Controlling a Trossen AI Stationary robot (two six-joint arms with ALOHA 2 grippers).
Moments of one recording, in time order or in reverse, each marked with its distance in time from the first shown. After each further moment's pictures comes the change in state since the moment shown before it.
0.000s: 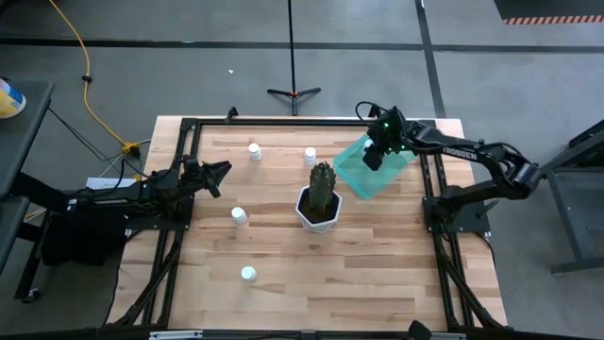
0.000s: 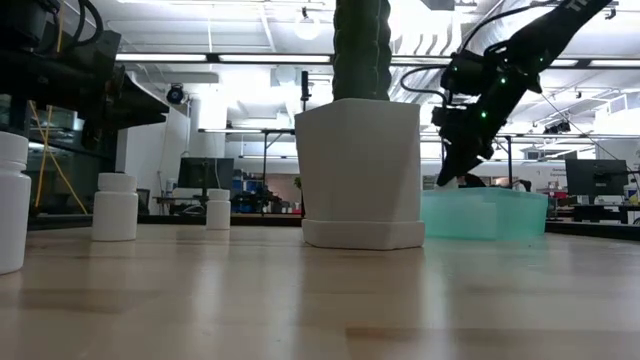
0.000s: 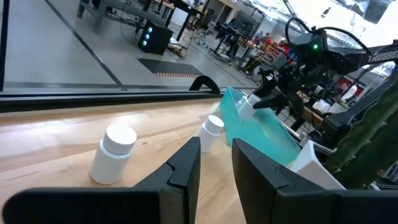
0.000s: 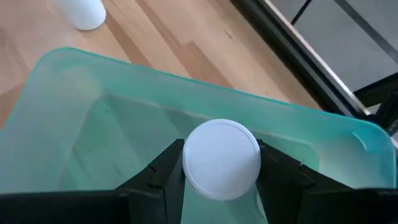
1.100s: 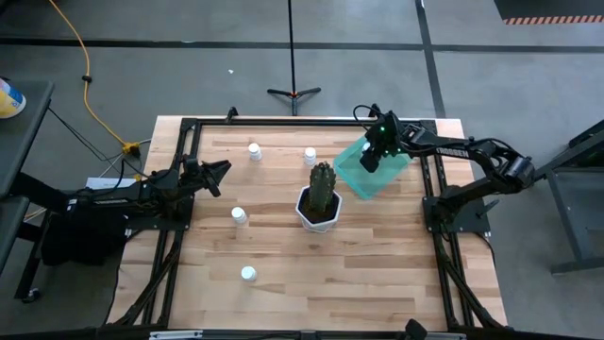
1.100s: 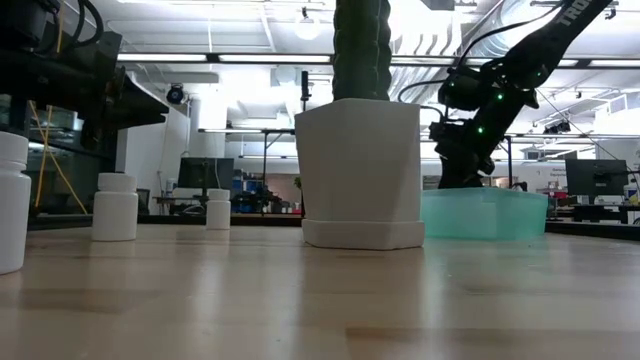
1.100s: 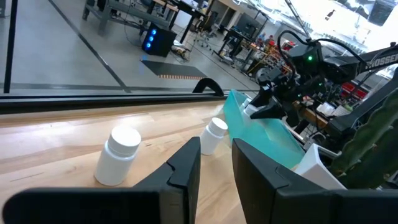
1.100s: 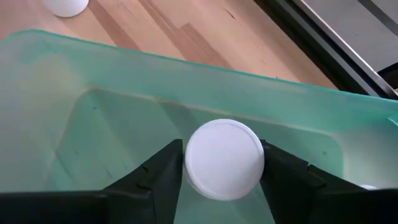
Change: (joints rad) left arm 0.000 0.000 0.000 0.000 -0.018 -0.001; right arm 0.000 0.076 -0.047 0.105 0.002 0.060
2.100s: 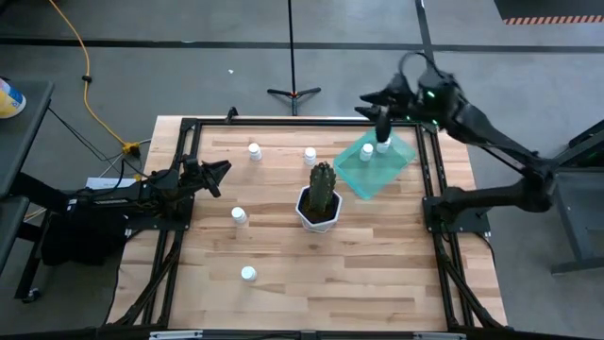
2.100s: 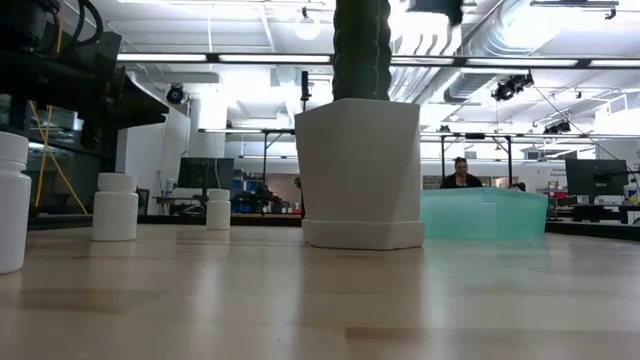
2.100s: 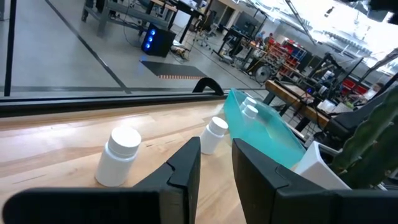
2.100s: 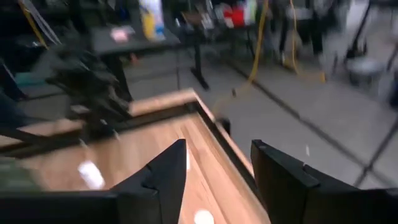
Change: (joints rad) left arm 0.000 0.000 0.000 0.000 0.004 0.019; right arm 0.178 -0.305 0.589 -0.182 -0.176 0.080
